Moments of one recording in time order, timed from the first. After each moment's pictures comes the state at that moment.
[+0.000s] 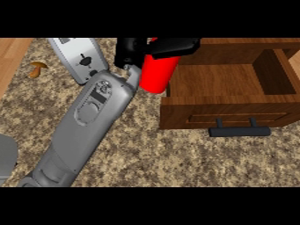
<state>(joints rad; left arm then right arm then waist) -1.01 0.00 -0.20 -1.17 0.03 0.45 0.28 0.28 -0.03 -0.28 -2.18 -0.12 0.22 0.09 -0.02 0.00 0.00</state>
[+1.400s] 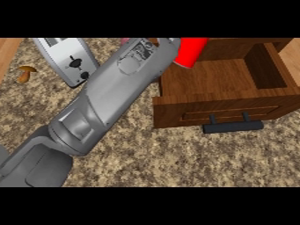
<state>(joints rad) -1.47 0.00 -0.37 -0.52 0.37 0.58 0.12 0.20 -0.03 -0.26 -2.14 -0.09 0.20 0.10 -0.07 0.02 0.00</state>
